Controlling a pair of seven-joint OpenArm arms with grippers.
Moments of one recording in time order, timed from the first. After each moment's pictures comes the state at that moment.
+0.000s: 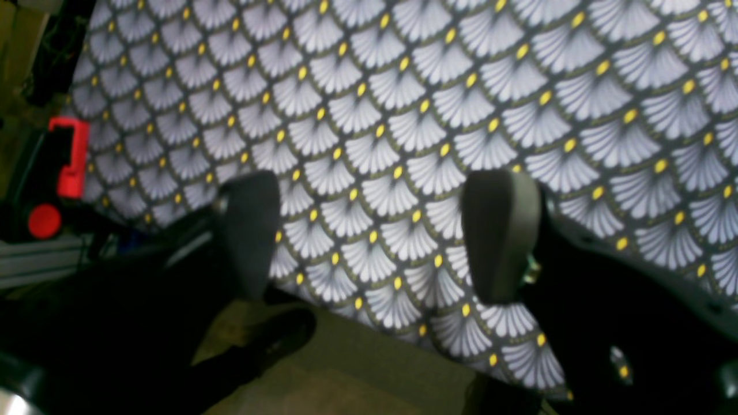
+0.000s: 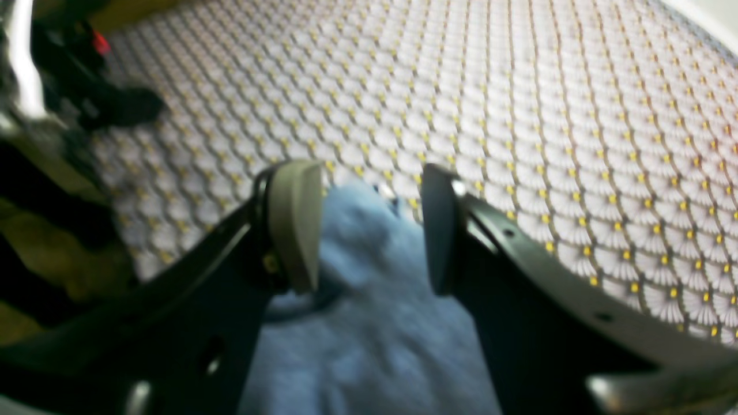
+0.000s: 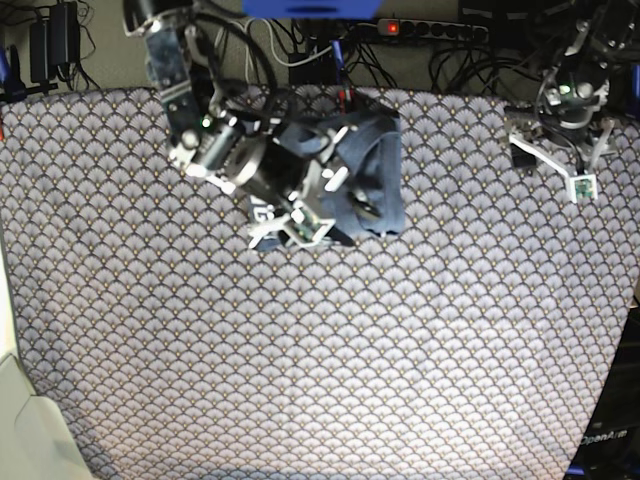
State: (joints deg) left arm 26.4 -39.8 8.7 111.4 -26.3 37.9 38.0; right arm -6.5 3.9 -17.4 103.0 6.5 34.7 -26.7
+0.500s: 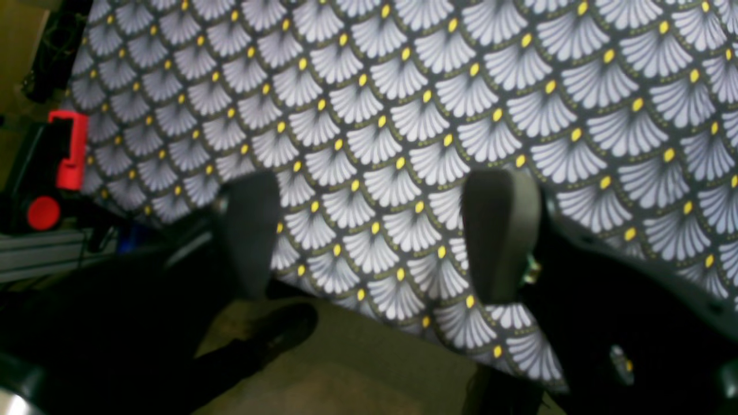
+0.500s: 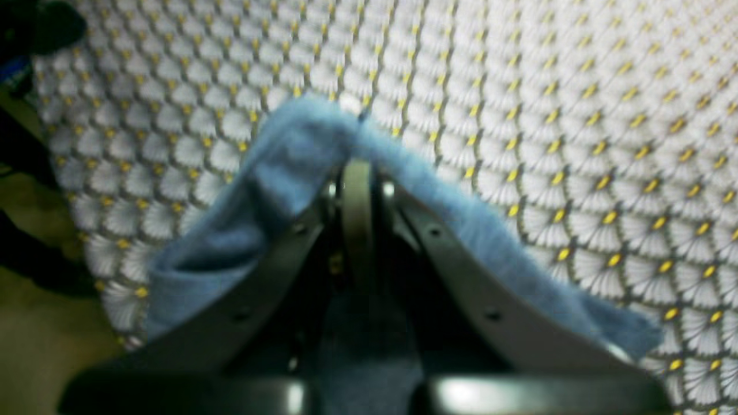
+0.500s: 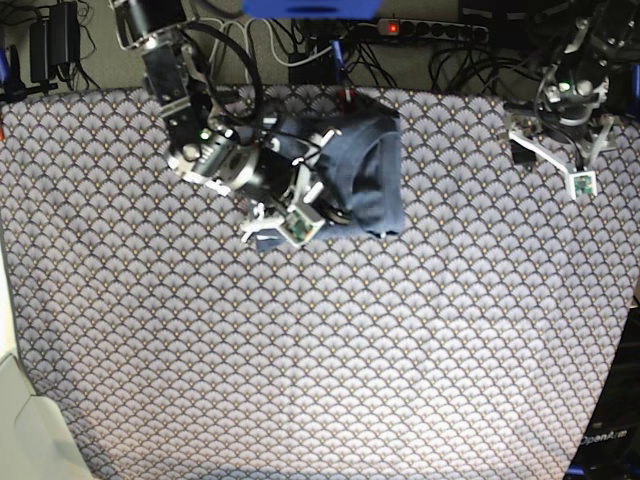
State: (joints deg) left arm 26.8 -39.8 8.7 111.4 -26.4 37.9 38.3; right arm -4.4 5.4 -17.2 94.8 6.3 34.6 -26.0
